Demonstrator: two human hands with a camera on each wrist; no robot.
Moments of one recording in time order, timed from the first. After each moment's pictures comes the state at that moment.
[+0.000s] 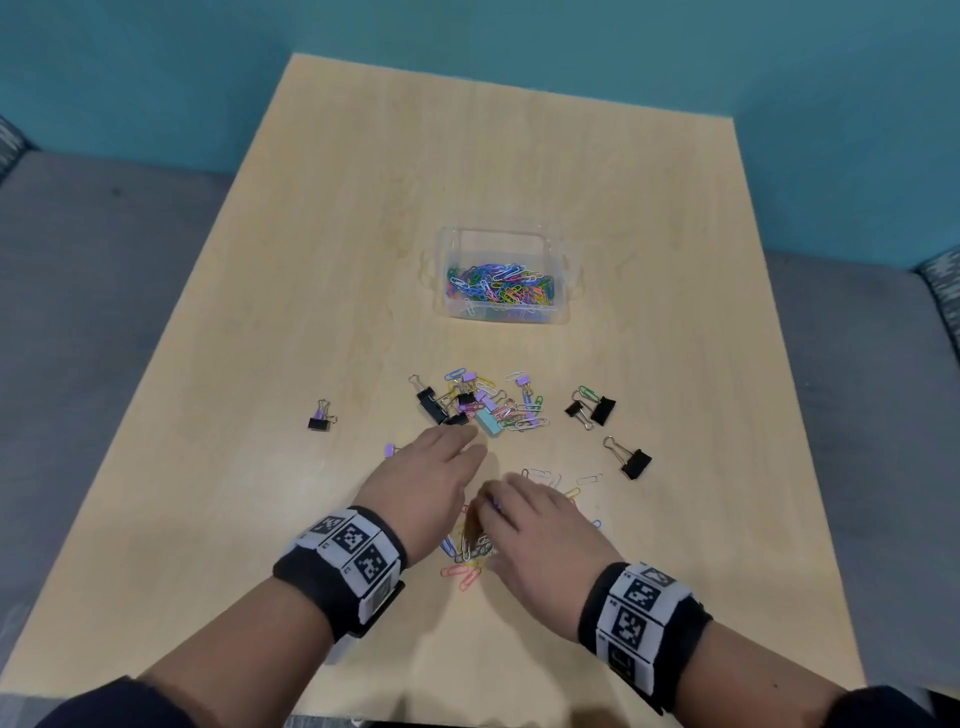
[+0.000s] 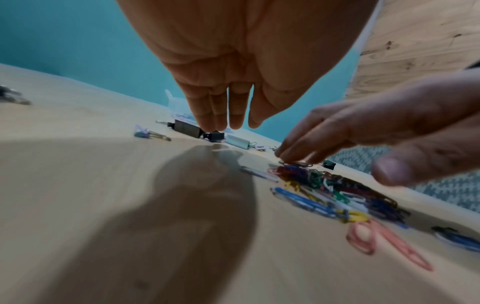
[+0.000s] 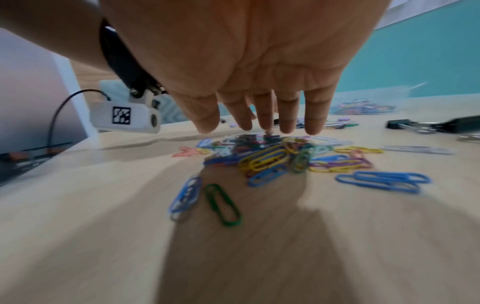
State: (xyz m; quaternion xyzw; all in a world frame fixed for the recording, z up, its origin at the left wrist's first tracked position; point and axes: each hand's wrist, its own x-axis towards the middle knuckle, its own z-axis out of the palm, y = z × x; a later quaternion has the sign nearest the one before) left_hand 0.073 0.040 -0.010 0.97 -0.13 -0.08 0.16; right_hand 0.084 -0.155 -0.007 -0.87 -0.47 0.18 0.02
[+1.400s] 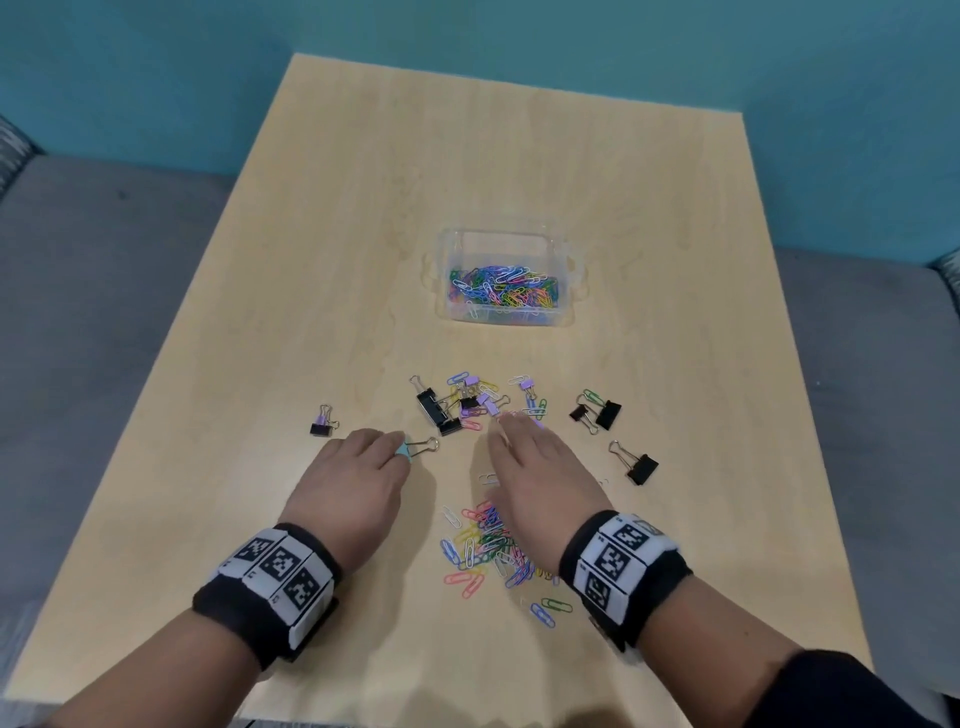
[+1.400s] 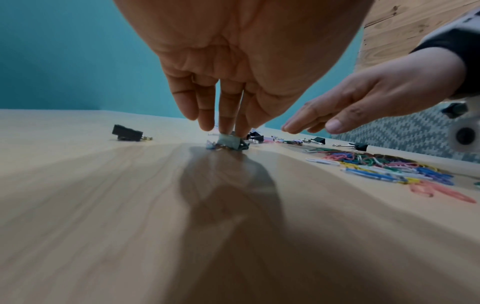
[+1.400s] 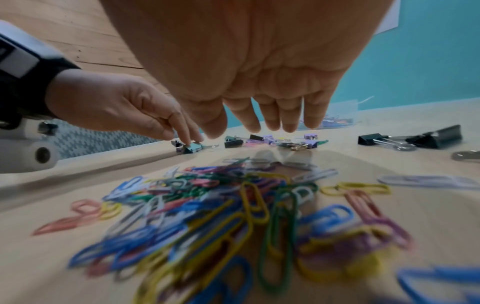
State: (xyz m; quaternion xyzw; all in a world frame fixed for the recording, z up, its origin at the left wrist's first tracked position) left_hand 0.053 0.094 -0.018 0.99 -0.09 -0.06 0.03; right_hand 0.129 -0.130 -0.006 -0.91 -0.38 0.18 0.03
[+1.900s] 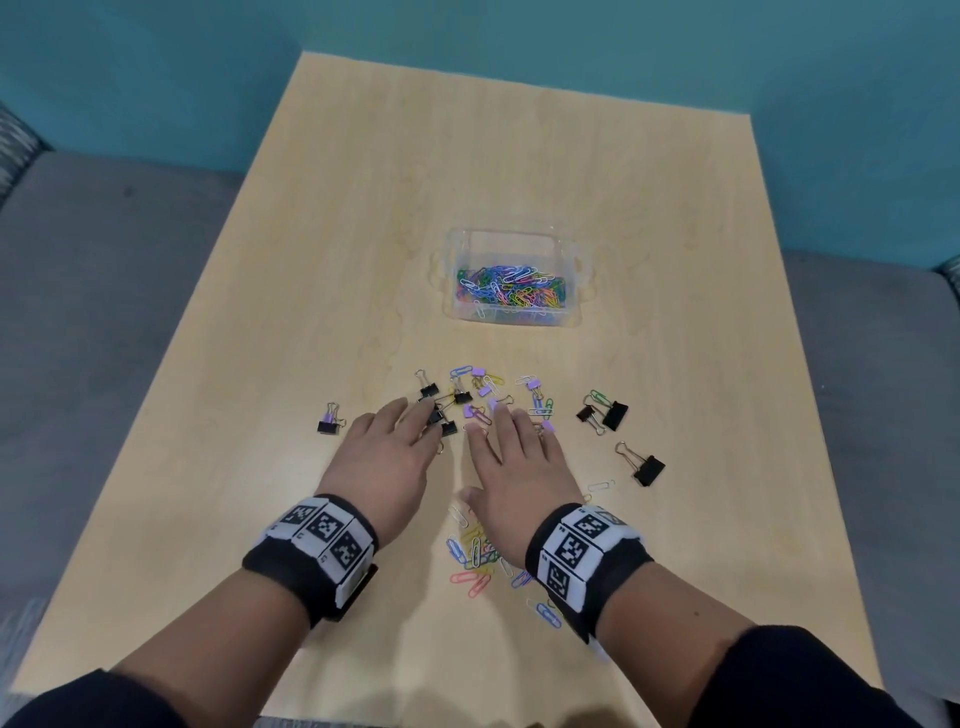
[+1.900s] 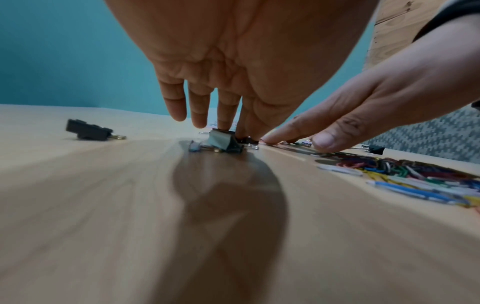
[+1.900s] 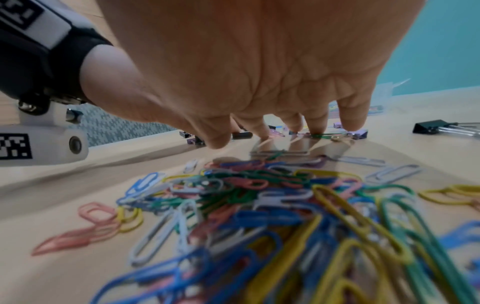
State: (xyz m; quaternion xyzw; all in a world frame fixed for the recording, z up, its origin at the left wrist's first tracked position) left_hand 0.078 0.080 -0.016 0.99 -0.08 -0.08 -0.01; right_hand 0.119 -0.101 -0.022 -0.92 -0.32 0.20 -0.03
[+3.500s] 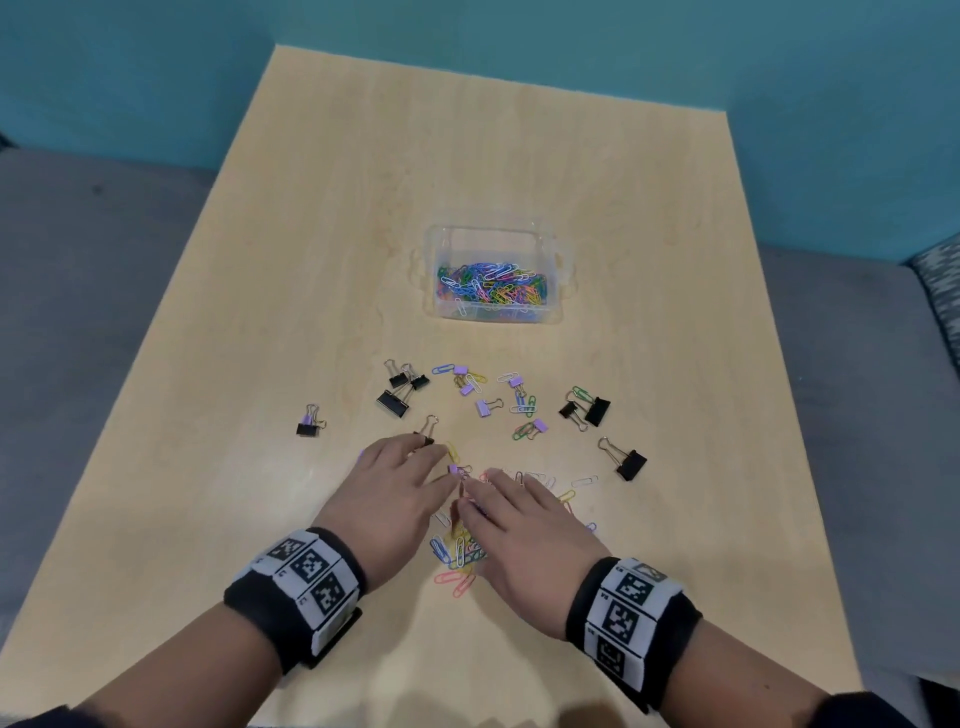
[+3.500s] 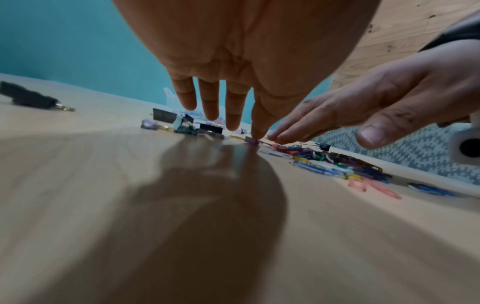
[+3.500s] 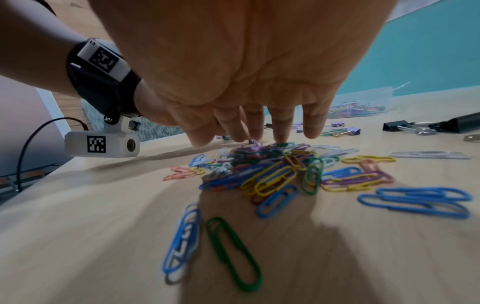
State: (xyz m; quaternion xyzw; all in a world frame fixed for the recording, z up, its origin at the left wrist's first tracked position) left_hand 0.056 0.062 -0.025 0.98 -0.17 -0.05 0.08; right_hand 0.087 -0.151 -0.013 -0.87 -0.47 0.16 0.01
